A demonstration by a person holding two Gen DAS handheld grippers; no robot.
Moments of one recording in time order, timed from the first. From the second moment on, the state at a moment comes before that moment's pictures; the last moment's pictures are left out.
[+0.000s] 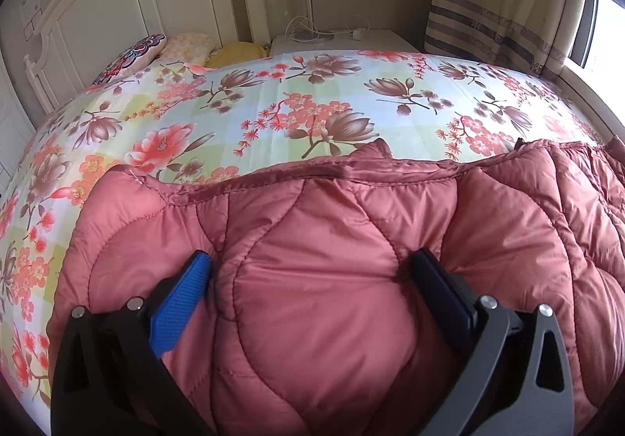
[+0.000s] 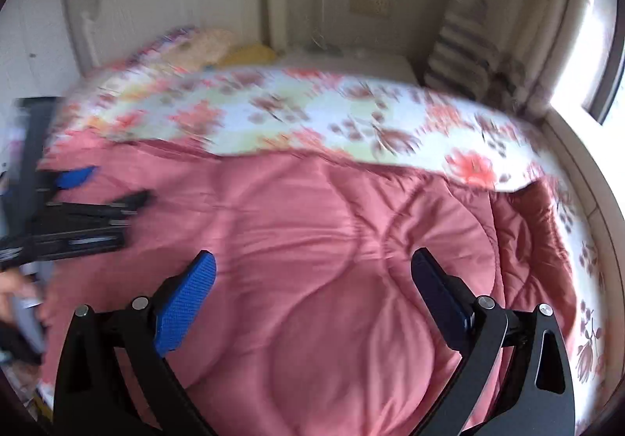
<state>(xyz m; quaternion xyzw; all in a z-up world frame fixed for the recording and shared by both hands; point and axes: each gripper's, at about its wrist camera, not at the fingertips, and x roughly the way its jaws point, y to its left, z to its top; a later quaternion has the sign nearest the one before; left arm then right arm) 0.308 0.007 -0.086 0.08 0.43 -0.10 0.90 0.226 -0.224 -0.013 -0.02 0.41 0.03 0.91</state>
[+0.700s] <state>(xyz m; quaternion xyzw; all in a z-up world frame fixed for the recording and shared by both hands) 0.306 0.007 -0.086 0.07 0.42 -0.09 0.90 0.146 -0.200 -0.056 -0.08 0.40 0.10 0.91</state>
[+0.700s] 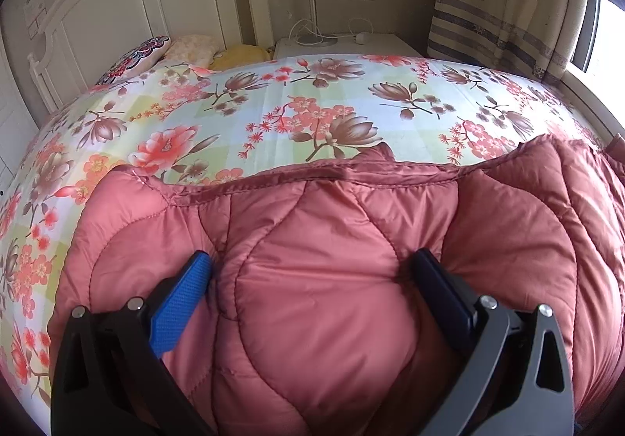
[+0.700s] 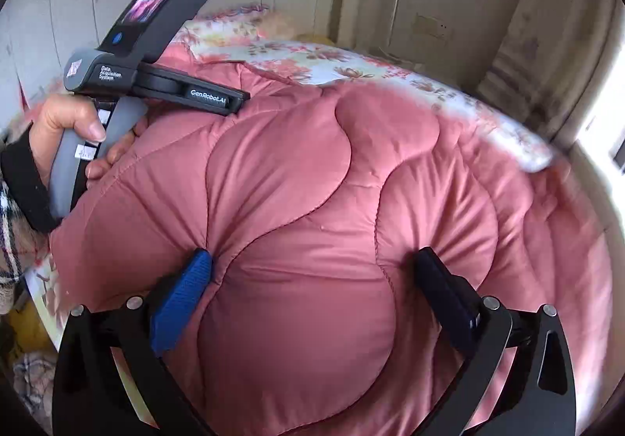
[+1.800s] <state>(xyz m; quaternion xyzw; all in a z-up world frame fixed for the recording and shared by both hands) 0.306 0.011 -0.084 0.06 0.42 -0.10 0.90 0.270 -0.291 -0.054 0.00 0.46 0.01 0.89</state>
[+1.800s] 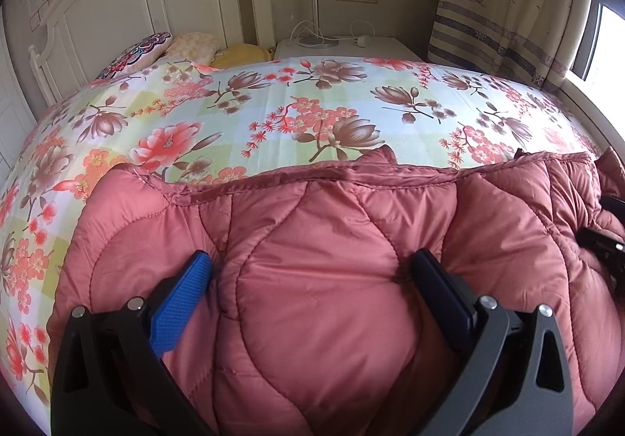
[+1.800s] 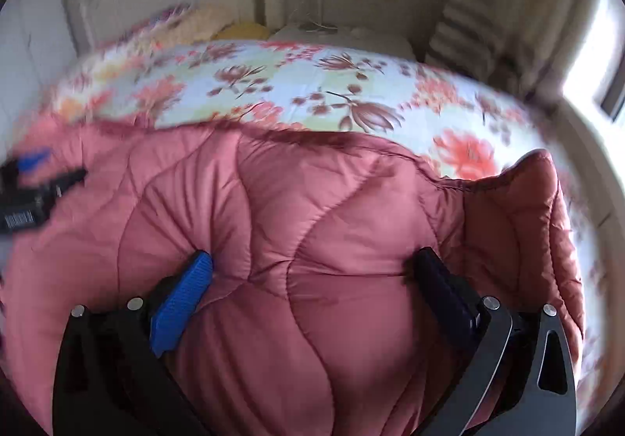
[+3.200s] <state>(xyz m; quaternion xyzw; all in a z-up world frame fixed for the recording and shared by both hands) 0.319 0.102 -0.069 -0.01 0.43 -0.02 0.90 0.256 -0.389 -0.048 0.13 0.43 -0.10 0.89</state>
